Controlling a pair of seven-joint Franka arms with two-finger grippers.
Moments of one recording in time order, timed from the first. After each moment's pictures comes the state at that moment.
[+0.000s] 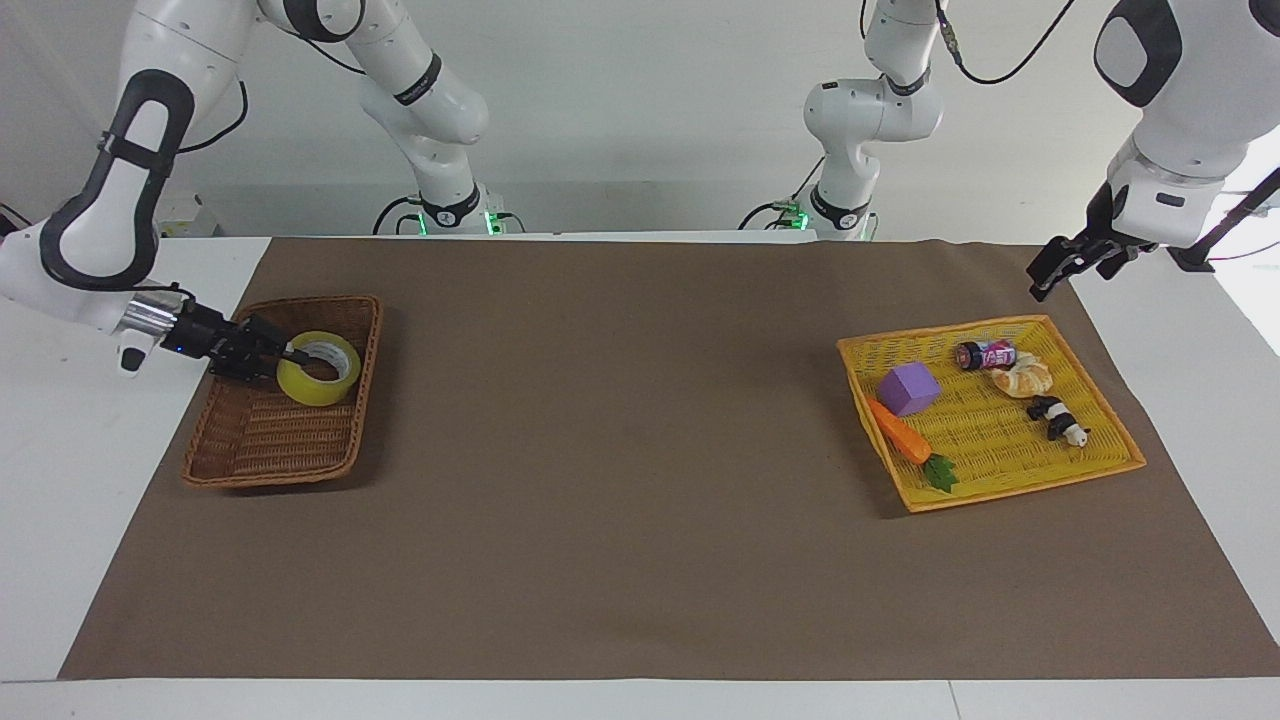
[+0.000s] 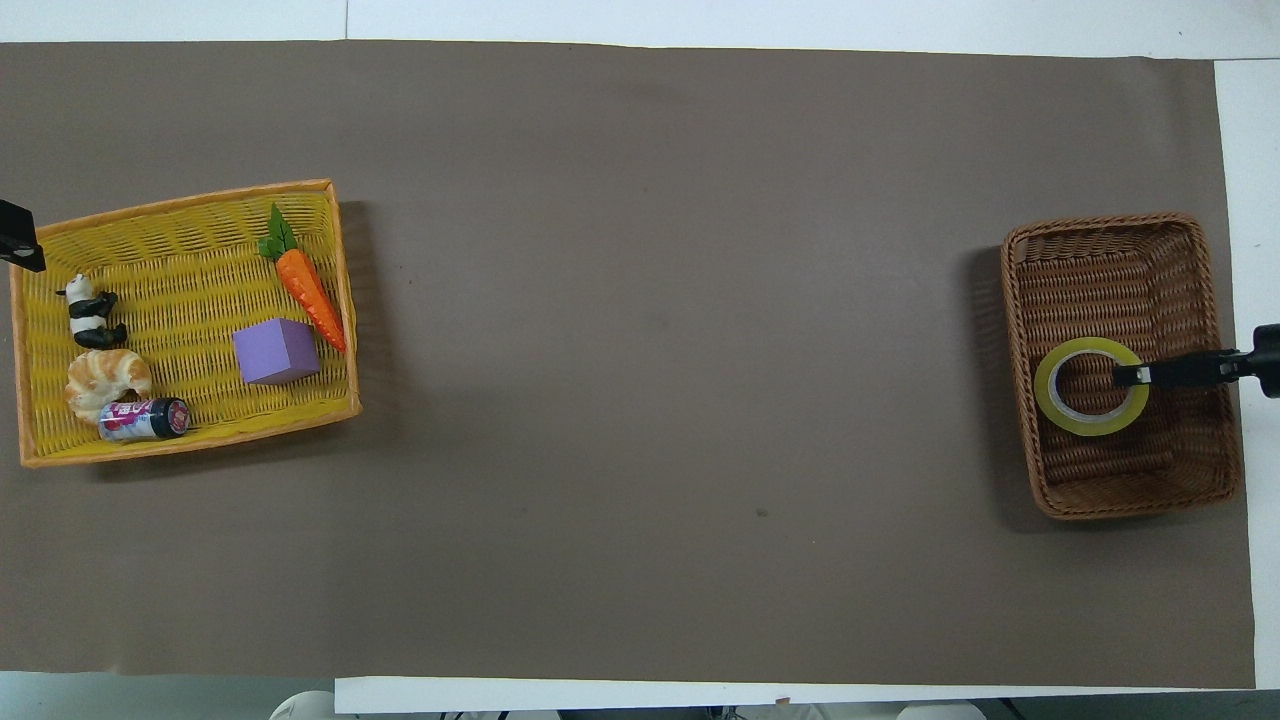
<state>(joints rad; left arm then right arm) -0.10 0.02 0.07 -1.55 0.11 1.52 -0.20 -0.44 0.29 -0.17 -1.94 0.59 1.70 -0.97</state>
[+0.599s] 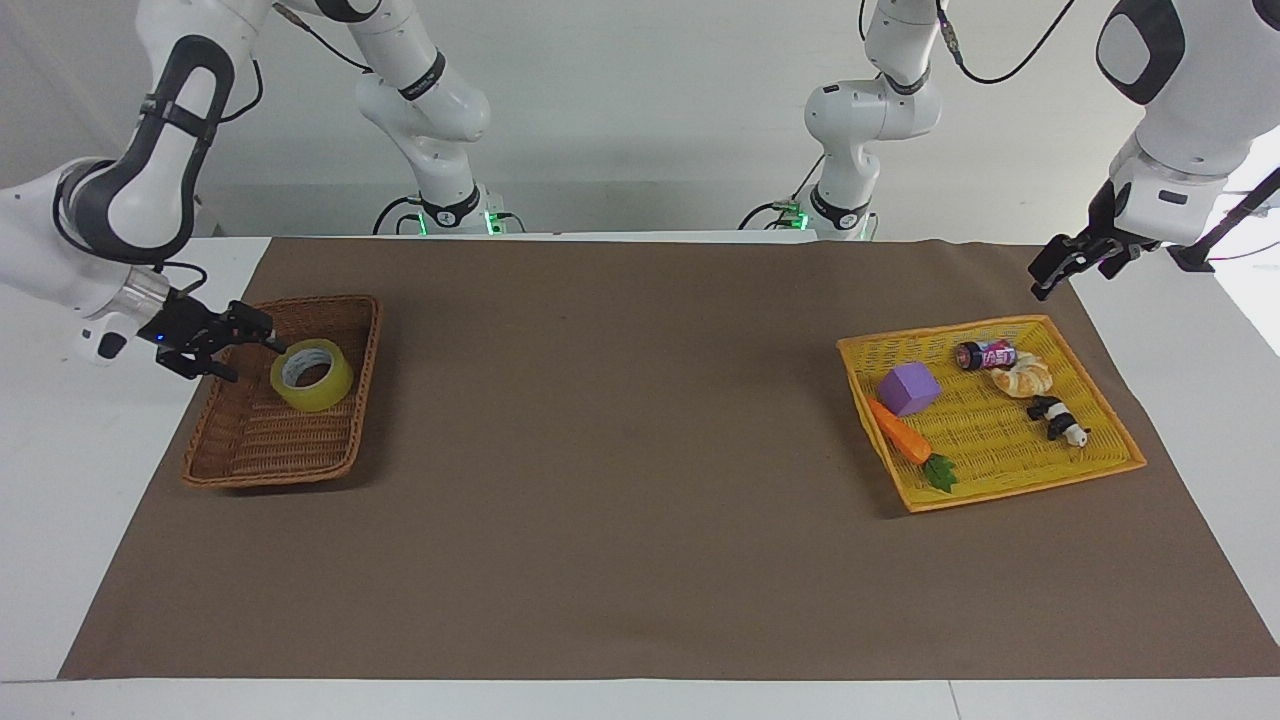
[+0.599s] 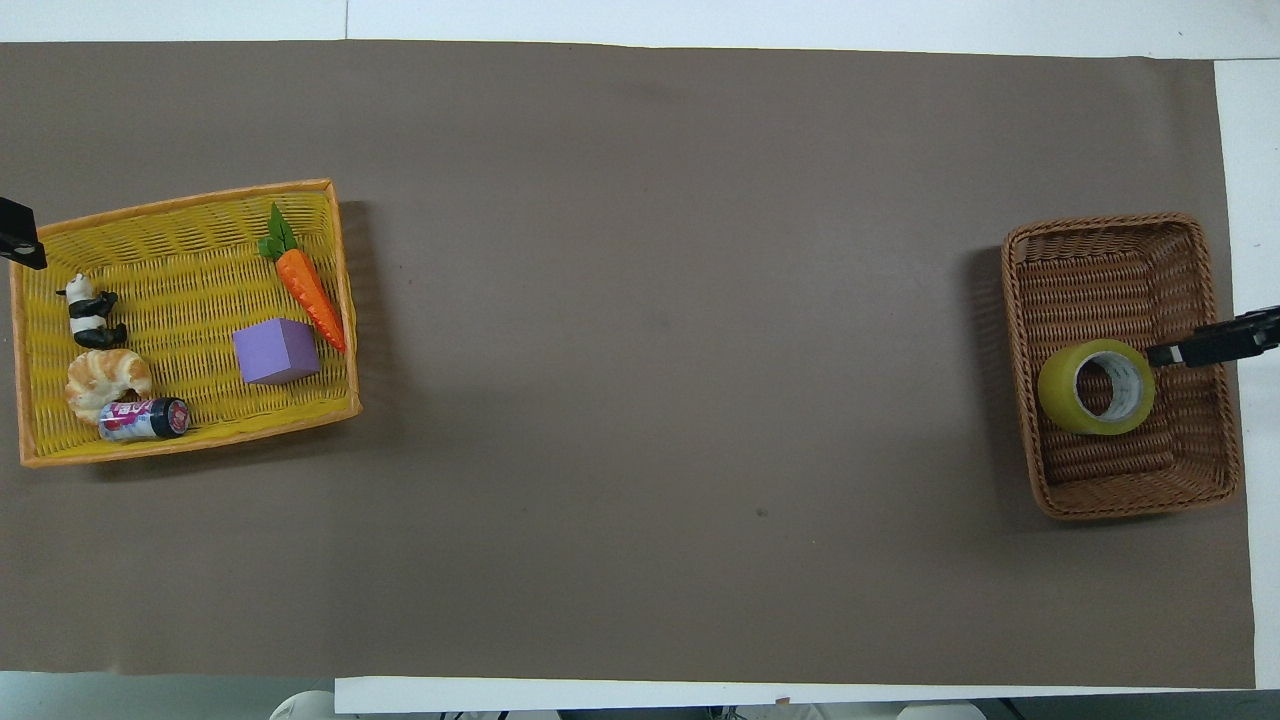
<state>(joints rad) -0.03 0.02 -0.01 -1.54 0.11 1.52 -0.20 -0.25 0.12 -0.16 -1.87 0.26 1.78 -0.74</state>
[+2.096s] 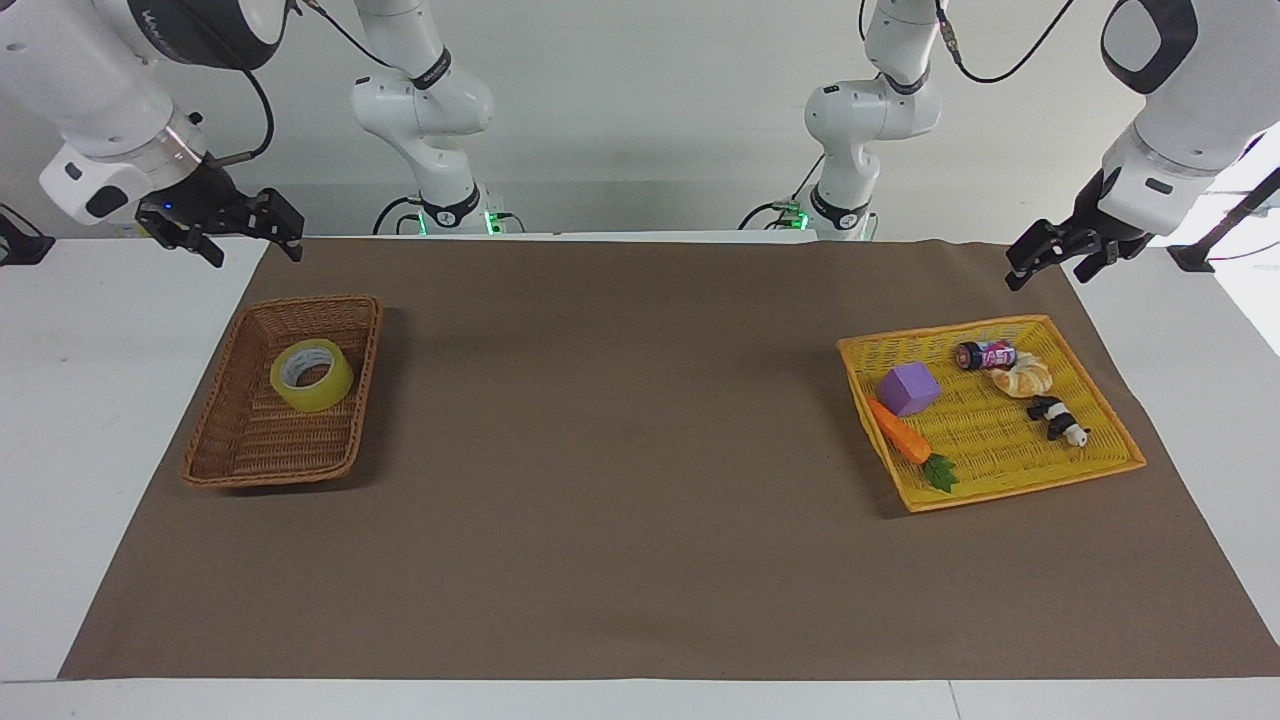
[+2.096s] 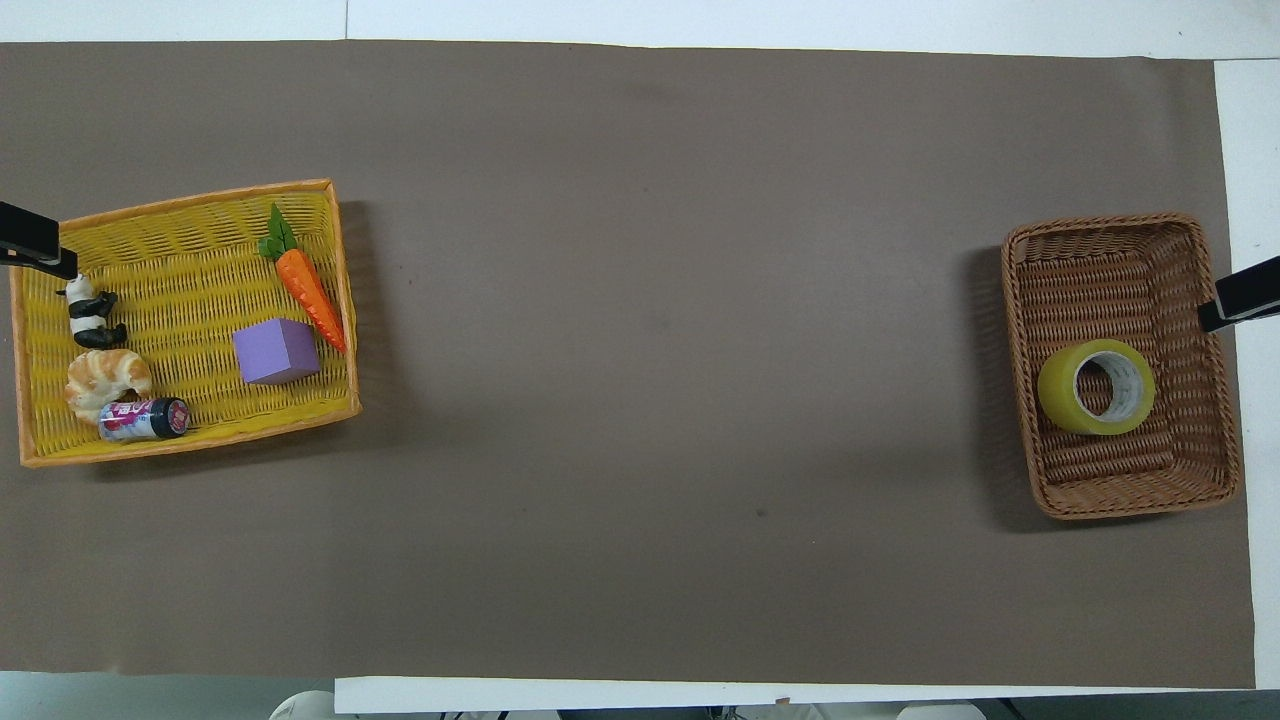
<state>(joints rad) -0.02 0.02 -0.01 -1.54 -0.01 1.49 -0.07 0.00 0.03 -0.17 -1.51 0.01 1.37 -0.20</state>
